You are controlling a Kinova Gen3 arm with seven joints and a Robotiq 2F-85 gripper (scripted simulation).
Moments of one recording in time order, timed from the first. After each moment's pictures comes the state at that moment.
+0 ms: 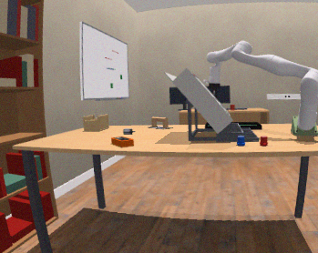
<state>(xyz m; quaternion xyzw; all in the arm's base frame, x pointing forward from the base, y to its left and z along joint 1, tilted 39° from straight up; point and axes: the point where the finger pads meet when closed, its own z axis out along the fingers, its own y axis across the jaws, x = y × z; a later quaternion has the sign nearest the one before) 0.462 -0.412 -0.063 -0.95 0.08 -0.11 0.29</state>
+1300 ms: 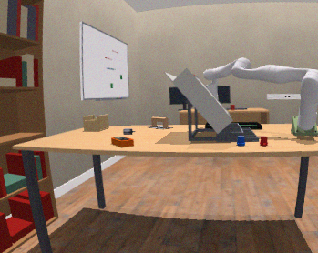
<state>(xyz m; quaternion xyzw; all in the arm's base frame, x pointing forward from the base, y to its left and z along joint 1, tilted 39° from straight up) 0.491 -0.354 -0.157 -0.94 0.08 -0.07 0.33</state>
